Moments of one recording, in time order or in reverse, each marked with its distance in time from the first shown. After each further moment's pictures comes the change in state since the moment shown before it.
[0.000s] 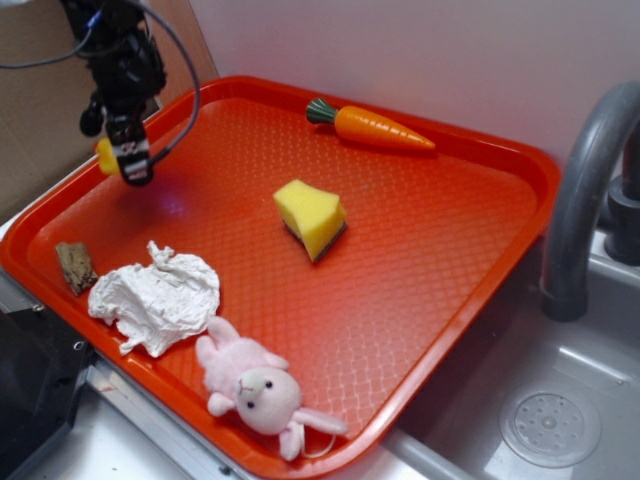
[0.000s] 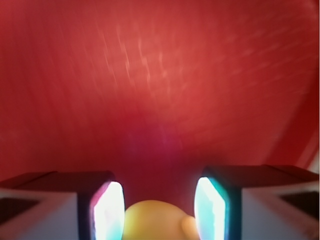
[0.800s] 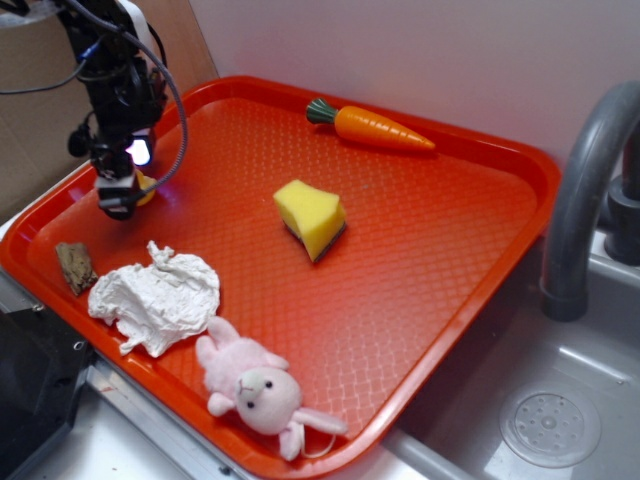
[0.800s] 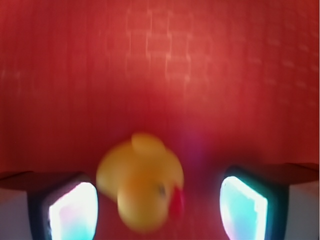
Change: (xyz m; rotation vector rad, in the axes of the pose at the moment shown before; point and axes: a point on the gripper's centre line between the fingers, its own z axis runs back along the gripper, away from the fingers) arm -0.016 -0.008 -0.042 -0.101 0.017 -0.314
